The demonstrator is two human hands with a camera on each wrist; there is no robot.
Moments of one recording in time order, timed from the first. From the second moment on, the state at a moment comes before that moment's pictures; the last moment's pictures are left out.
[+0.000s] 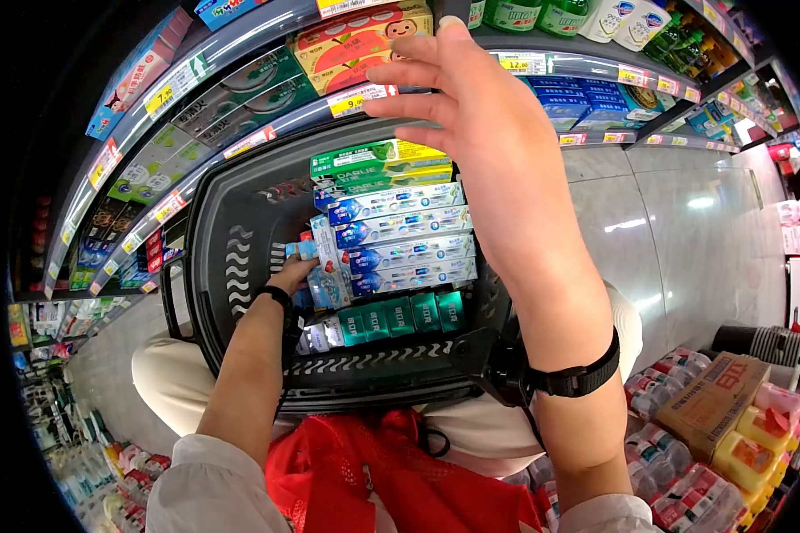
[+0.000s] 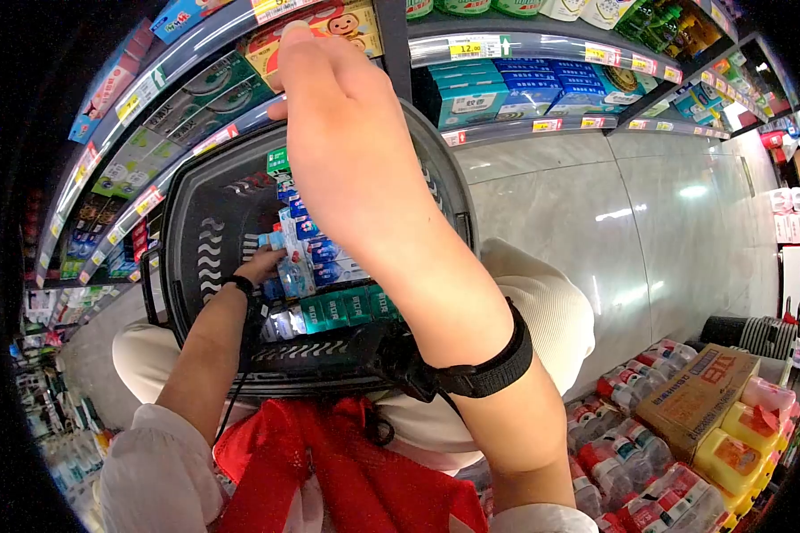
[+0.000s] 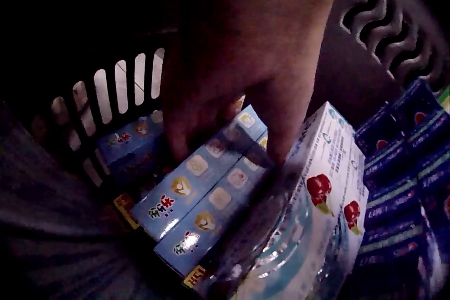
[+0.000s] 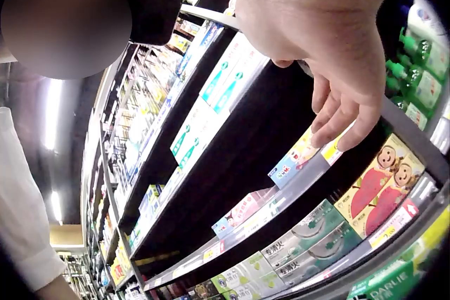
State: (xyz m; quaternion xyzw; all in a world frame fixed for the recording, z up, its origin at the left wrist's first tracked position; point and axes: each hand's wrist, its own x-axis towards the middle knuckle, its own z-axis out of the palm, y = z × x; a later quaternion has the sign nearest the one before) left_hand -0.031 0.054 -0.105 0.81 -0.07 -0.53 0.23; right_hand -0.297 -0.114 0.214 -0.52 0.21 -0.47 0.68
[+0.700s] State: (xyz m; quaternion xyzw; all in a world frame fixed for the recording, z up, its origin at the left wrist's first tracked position) left_hand -0.006 0.029 0.036 0.81 -0.32 -0.45 0.21; right_hand -0.304 -0.119 0.212 -0.56 0.24 -0.42 0.67
